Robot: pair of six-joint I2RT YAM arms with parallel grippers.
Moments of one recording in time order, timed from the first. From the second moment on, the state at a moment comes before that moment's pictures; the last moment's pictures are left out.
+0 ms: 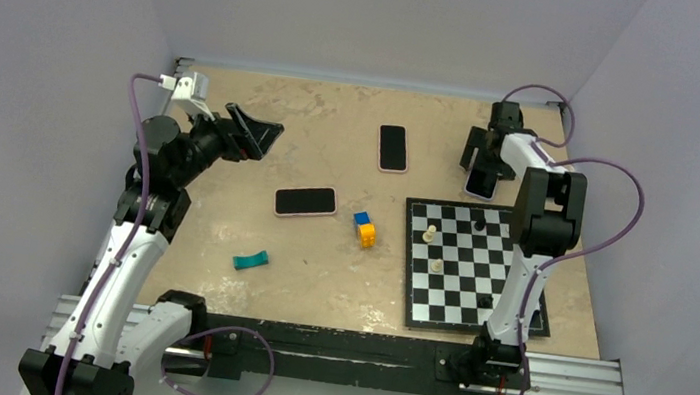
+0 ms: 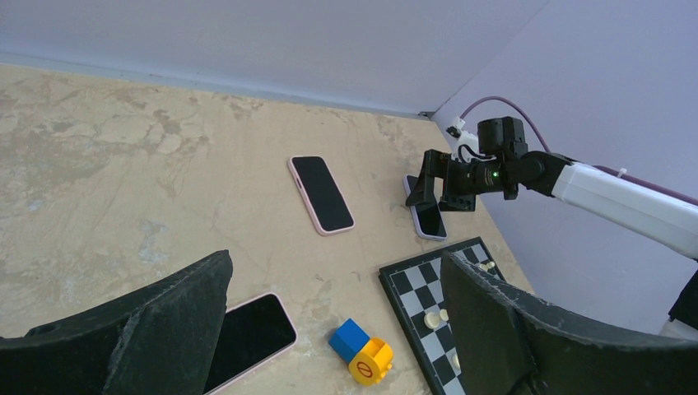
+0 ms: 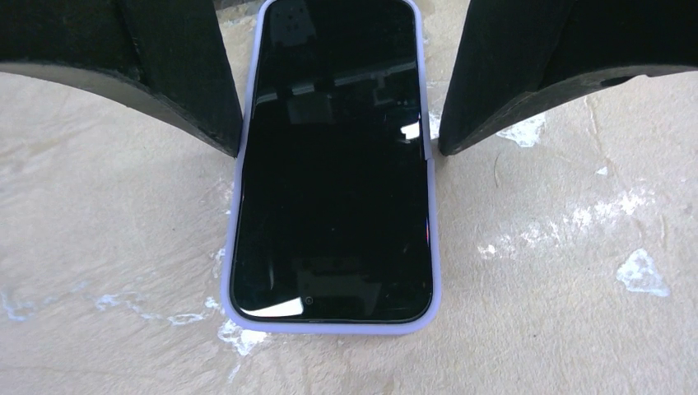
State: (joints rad) left arm -0.10 0.87 0.90 -0.07 0.37 -0.55; right arm -0.02 2.16 1.62 -0.52 0.17 0.20
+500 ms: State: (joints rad) left arm -0.14 0.91 0.90 -0.07 0.38 -0.56; right arm -0.05 2.16 1.64 -0.52 0.08 0.19
